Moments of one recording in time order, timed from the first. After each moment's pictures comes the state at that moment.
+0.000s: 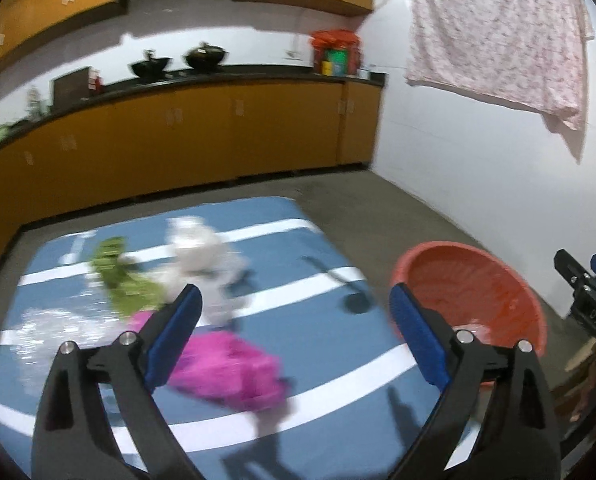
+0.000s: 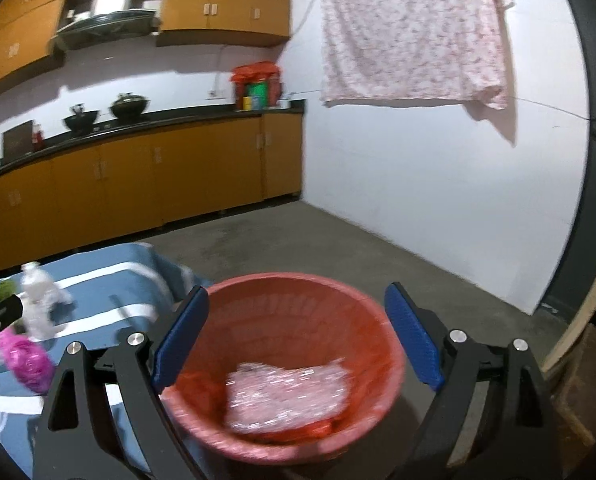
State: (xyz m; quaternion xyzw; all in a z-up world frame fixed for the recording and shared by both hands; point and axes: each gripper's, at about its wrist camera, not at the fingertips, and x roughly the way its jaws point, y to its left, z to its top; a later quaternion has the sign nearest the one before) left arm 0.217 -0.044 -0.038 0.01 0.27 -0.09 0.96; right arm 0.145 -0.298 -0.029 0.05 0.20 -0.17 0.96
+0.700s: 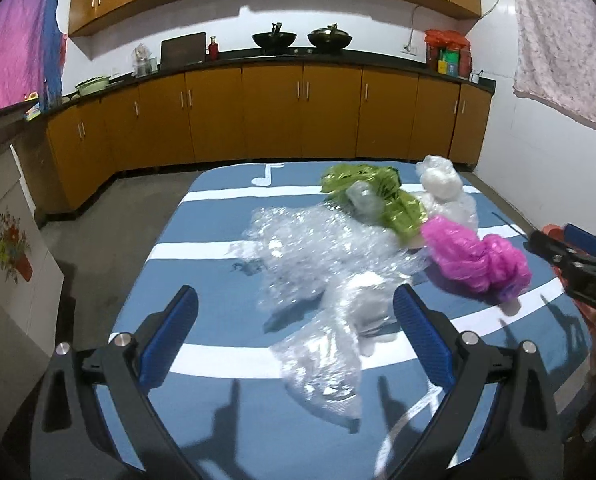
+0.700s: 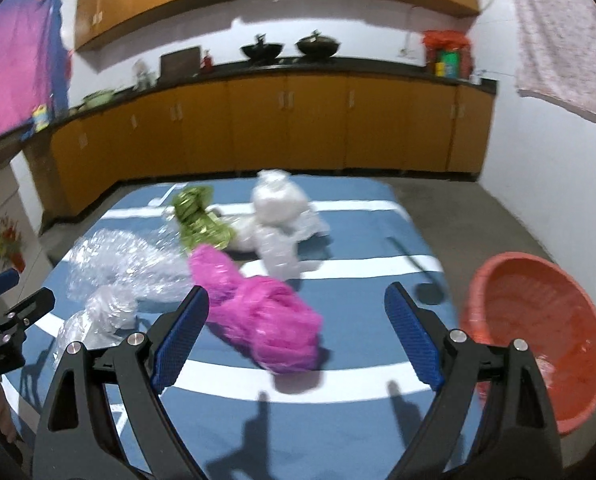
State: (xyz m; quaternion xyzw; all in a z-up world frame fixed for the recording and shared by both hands) left arm 0.141 0.164 -0.076 -0.02 0.30 0.07 0.95; right arm 0.200 -0.085 -0.067 -0.02 0.29 0.13 0.95
